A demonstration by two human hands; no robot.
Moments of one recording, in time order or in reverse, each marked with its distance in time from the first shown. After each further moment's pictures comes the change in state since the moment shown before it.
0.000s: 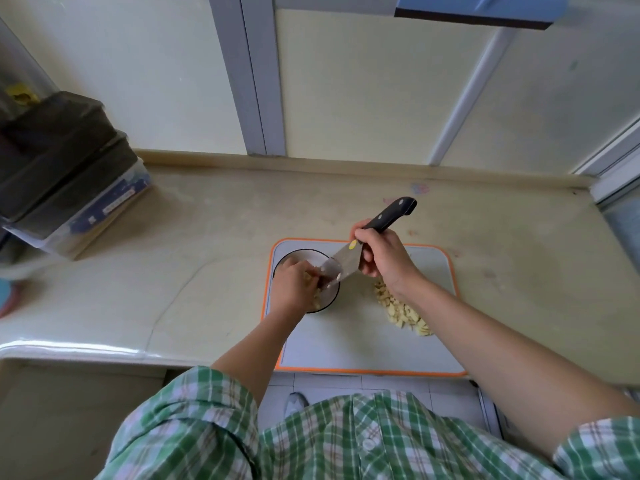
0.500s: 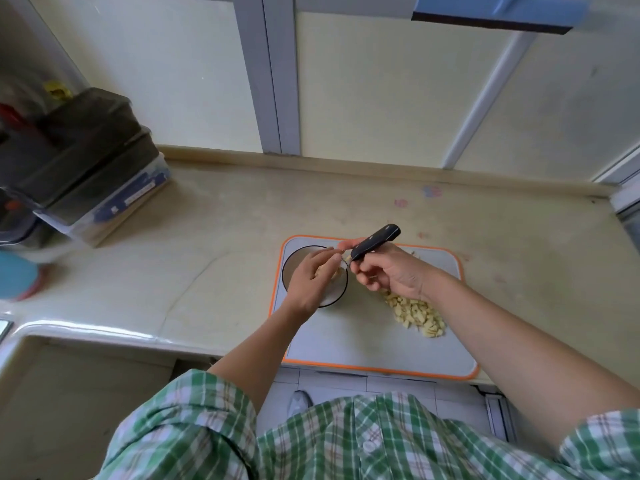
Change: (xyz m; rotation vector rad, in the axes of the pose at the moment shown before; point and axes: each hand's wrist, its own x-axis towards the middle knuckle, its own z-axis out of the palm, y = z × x) left_hand -0.022 0.020 -0.012 -0.585 -0.157 0.104; right_hand 0.002 0.010 -0.013 0.025 -0.426 0.250
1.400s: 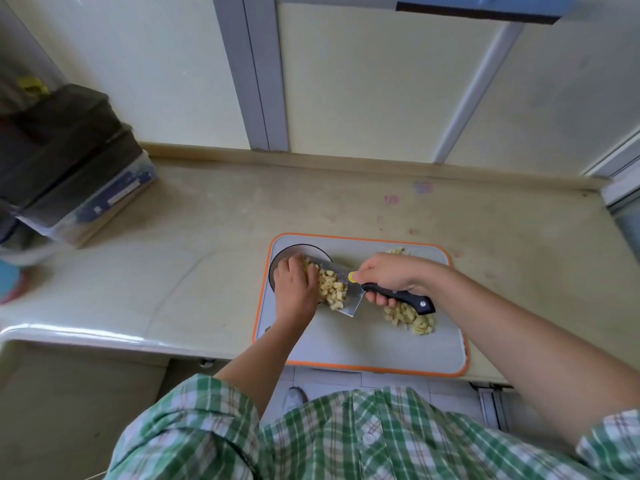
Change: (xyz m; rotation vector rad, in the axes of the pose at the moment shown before) left_hand 0.005 -0.023 0.023 0.497 0.342 -0.105; right_hand -0.013 -0.008 -0.014 -0.597 -0.003 0.333
